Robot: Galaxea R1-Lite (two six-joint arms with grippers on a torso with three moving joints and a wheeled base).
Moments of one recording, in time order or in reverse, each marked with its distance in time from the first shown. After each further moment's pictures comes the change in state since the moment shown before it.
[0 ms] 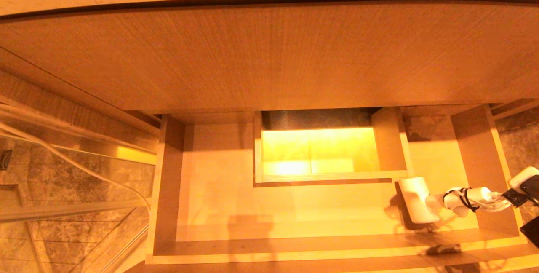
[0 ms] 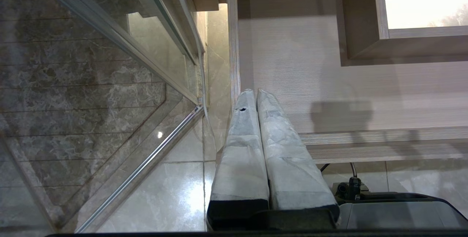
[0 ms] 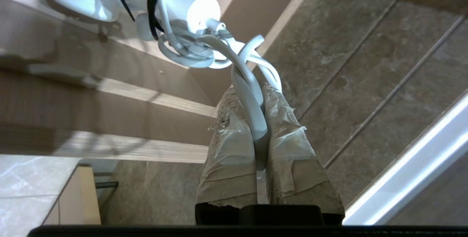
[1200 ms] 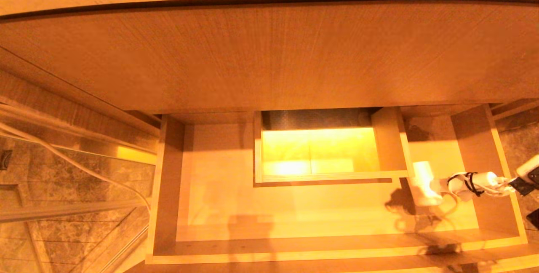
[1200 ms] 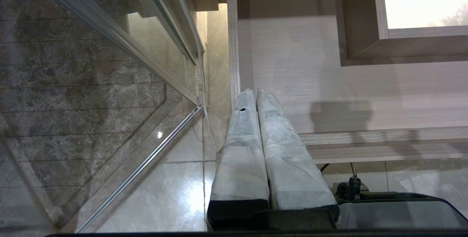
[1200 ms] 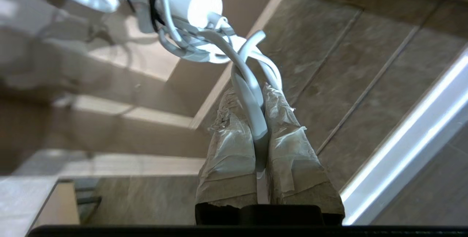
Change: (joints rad) left arm 0.000 0.000 0.000 0.000 0.000 0.000; right arm -0.023 -0.026 -0.046 -0.001 0.001 -0.030
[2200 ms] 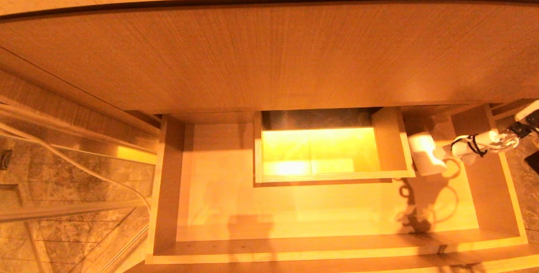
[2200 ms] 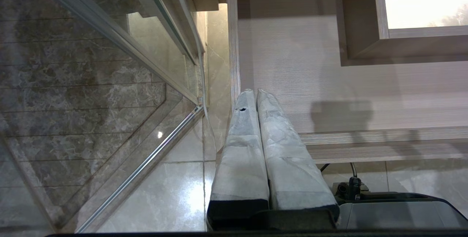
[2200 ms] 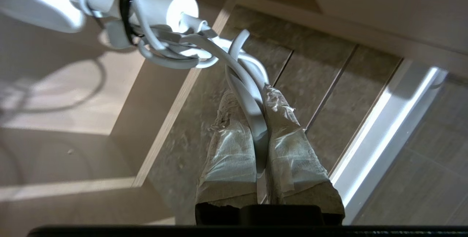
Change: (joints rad) left arm 0.000 0.000 0.000 0.000 0.000 0.000; right arm -0.051 0.159 -0.296 -0.014 -0.004 -0.023
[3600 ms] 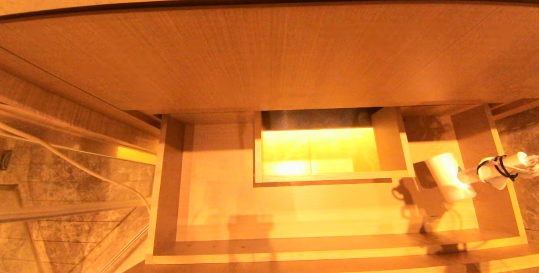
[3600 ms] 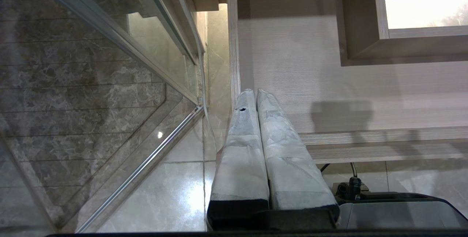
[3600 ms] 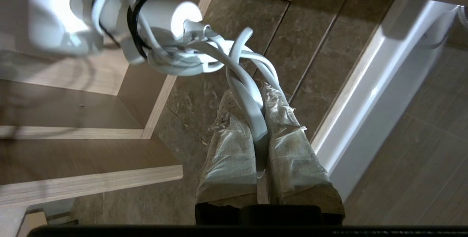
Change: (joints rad) left arm 0.000 0.000 0.000 0.000 0.001 0.000; right arm -0.052 -0.223 0.115 0.129 -0.002 0.026
